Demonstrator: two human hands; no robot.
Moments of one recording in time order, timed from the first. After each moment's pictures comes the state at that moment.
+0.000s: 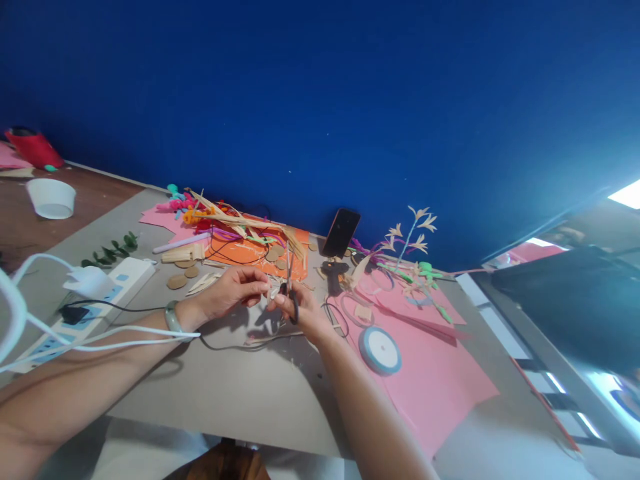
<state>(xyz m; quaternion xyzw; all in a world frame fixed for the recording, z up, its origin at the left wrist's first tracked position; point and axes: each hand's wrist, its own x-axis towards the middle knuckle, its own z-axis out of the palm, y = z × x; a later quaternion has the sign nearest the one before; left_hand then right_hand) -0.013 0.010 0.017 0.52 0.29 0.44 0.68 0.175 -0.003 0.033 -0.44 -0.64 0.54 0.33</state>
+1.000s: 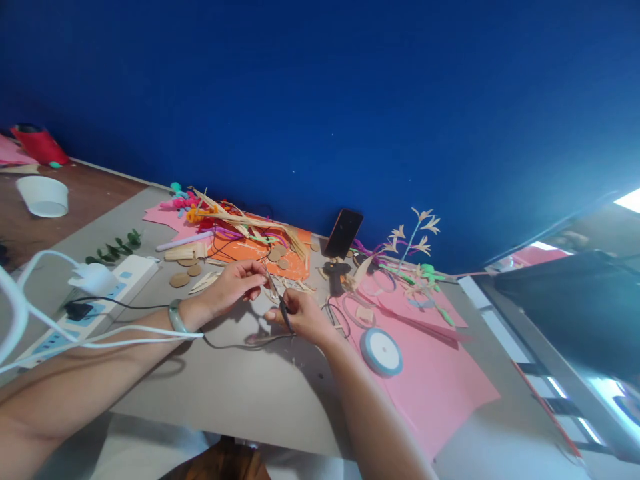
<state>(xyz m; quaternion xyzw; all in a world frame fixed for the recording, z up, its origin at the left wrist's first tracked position) -0.012 0.014 0.010 0.49 0.35 0.49 0.63 0.180 0.001 0.024 -0.48 -0.68 0.51 0.22</state>
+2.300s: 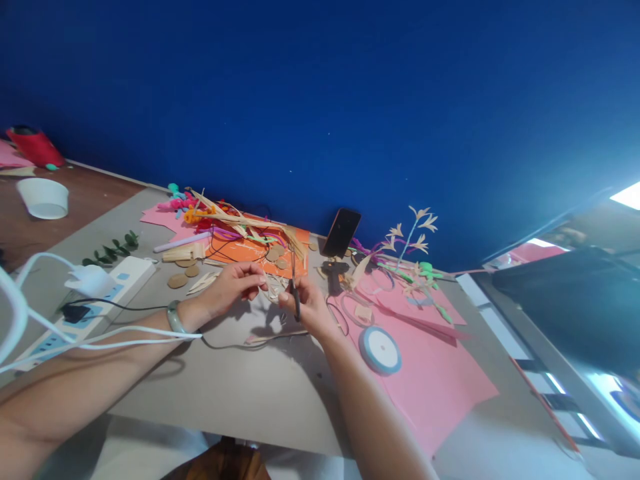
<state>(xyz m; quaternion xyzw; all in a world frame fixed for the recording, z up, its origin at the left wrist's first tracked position) -0.013 0.015 0.009 0.50 0.36 0.48 0.63 0.177 -0.001 0.039 -0.48 -0.64 0.47 0.37</state>
